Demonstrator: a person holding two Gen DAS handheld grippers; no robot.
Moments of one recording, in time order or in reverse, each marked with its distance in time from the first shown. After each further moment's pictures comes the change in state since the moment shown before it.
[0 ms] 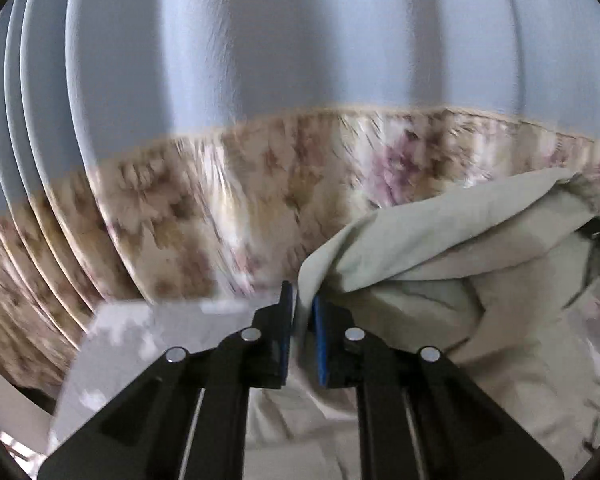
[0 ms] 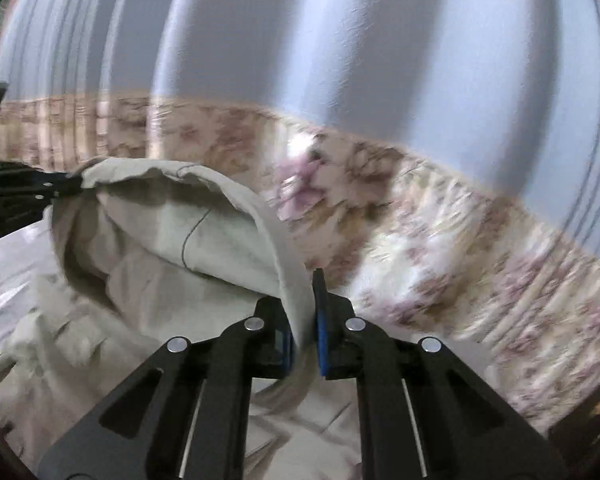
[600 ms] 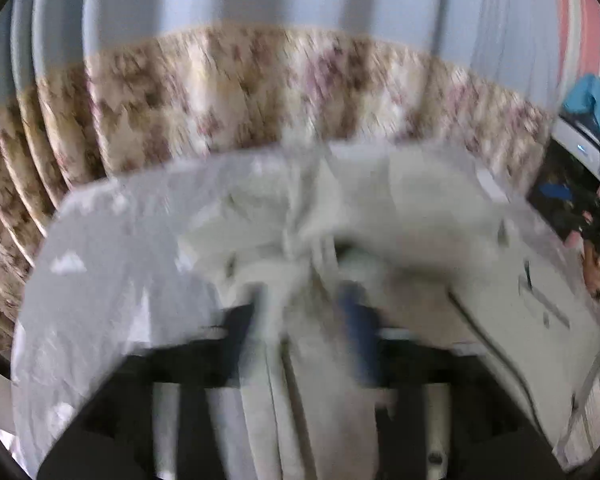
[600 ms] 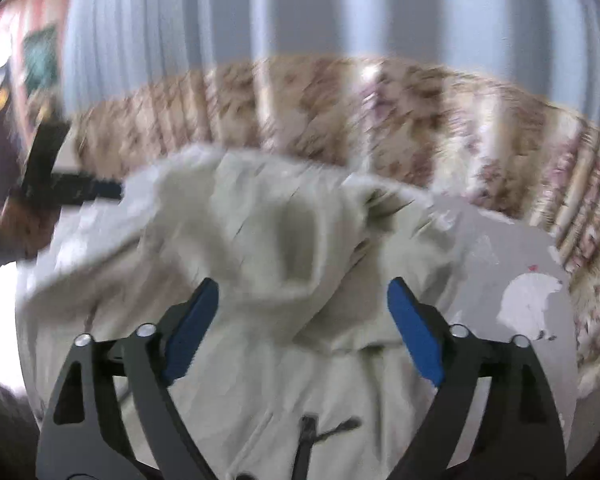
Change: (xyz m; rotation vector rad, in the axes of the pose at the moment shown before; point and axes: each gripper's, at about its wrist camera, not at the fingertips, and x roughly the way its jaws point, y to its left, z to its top) left arm -0.107 0.016 -0.119 -0.005 0.154 -0.239; right arm -0.128 -0.010 -0.120 0.111 0.065 0.302
